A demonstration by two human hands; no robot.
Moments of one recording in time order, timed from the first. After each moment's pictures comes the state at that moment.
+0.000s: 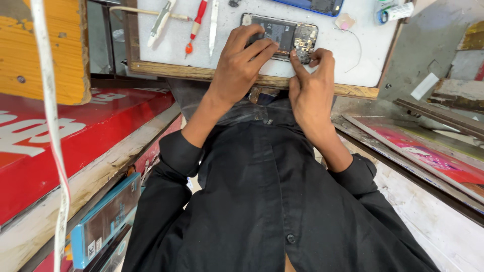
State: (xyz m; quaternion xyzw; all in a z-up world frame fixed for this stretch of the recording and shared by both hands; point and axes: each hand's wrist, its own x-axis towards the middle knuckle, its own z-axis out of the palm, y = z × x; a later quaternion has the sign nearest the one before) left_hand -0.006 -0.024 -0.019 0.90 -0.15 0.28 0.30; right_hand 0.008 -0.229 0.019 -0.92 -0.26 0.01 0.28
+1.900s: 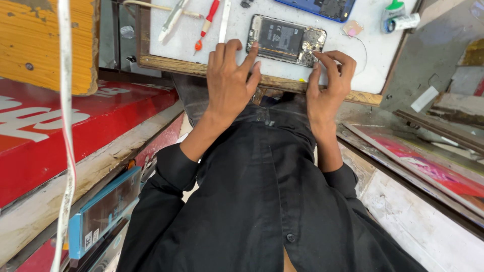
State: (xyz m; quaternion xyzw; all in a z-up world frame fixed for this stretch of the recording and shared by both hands) left_hand -0.048 -0.030 -0.009 0.94 0.04 0.20 0.26; right_hand 0.018 -0.238 -0.009 -0.89 -0.19 -0.10 0.39
